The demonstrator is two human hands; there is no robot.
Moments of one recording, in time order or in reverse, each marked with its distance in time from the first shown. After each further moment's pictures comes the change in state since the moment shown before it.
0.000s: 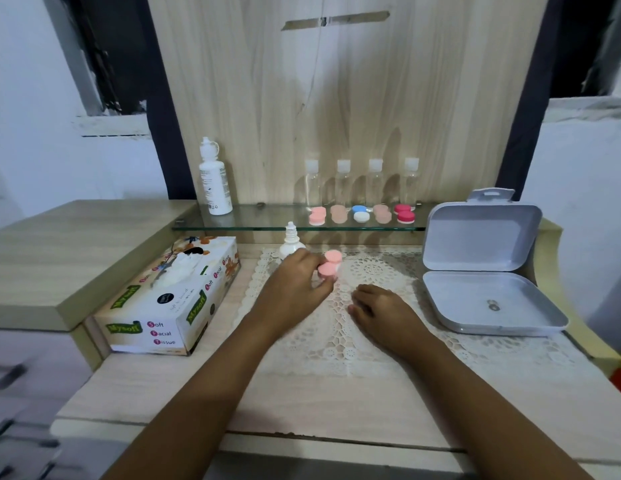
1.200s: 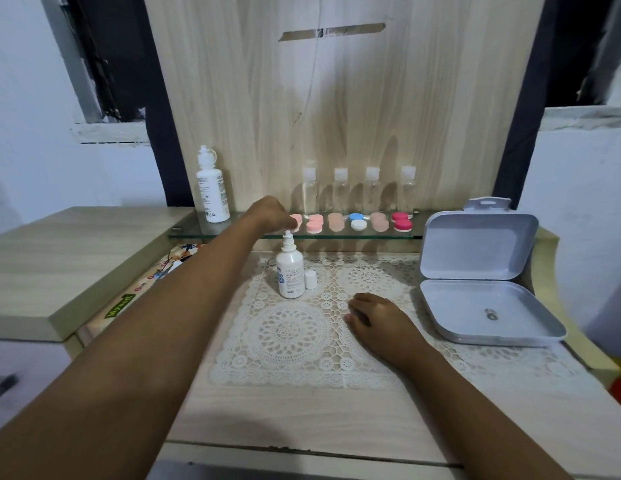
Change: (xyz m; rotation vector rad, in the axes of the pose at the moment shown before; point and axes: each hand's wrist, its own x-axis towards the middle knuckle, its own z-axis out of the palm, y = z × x) left_hand 0.131 -0.044 -0.043 -0.082 -0.307 -0.581; right_hand 0.000 0.001 -0.001 0.006 0.025 0.019
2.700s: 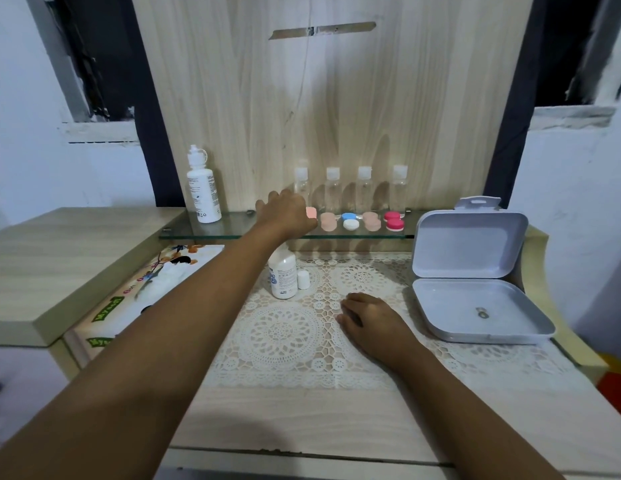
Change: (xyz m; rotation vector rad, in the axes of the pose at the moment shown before) left_hand -0.010 0.032 0.028 0.496 0.191 0.237; right_hand -0.002 -0.004 -0.003 0.011 -0.001 -0.006
